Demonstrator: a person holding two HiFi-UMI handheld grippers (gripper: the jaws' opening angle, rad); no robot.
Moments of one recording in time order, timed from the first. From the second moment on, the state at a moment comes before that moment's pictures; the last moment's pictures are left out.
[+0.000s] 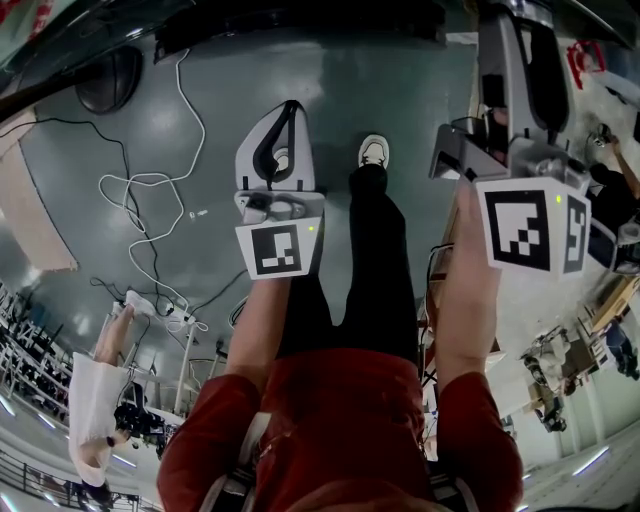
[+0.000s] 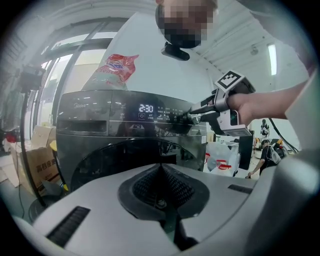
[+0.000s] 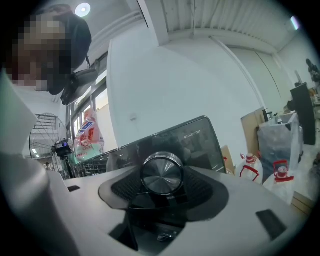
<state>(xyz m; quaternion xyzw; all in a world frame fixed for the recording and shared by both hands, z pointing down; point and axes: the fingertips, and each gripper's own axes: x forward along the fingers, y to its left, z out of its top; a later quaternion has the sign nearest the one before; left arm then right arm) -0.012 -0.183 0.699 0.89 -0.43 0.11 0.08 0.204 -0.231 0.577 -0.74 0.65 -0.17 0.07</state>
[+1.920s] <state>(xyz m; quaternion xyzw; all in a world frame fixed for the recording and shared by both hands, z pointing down) -0.107 -0.138 0.330 0.87 -0.47 0.13 0.01 0.096 -0.087 0.338 -0.68 0.72 -0.15 -0.07</state>
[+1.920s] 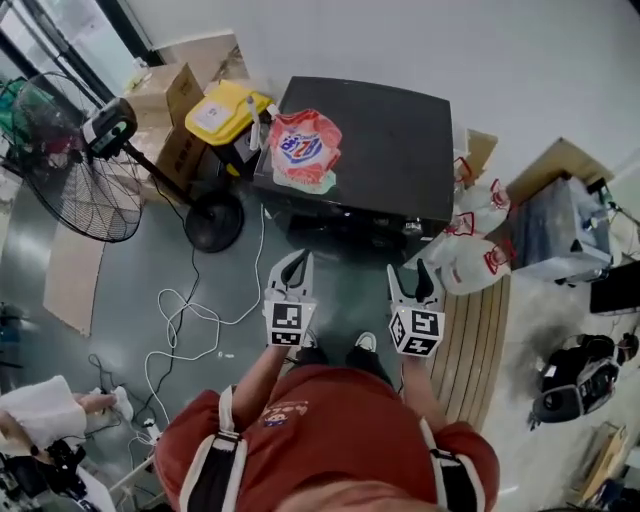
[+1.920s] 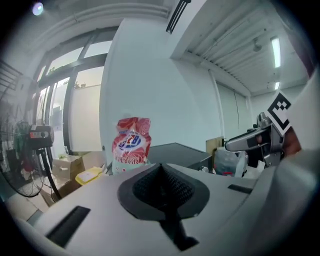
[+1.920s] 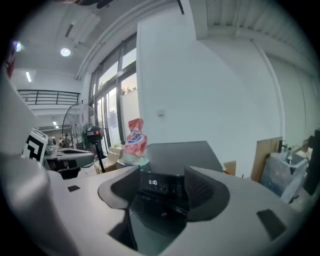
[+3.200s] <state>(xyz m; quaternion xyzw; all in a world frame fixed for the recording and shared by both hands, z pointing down) -0.157 -0.147 0.081 0.84 -0.52 -0.04 -0.16 0.086 -0.102 0.066 -0.70 0.70 0.14 -0.01</state>
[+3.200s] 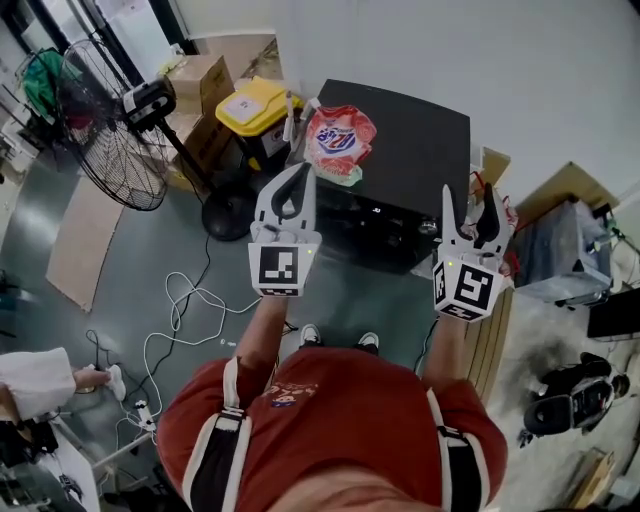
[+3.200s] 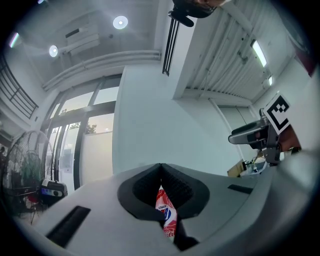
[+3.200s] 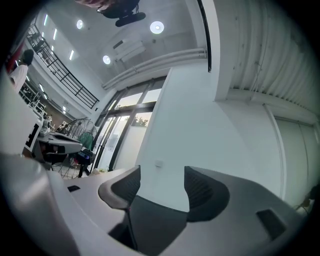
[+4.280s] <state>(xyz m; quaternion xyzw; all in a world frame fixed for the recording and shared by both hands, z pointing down) -0.151 -0.154 0.089 0.85 -0.51 -0.03 -0.15 0.069 -0.113 0.084 -0.68 0.72 0.14 -0.01</state>
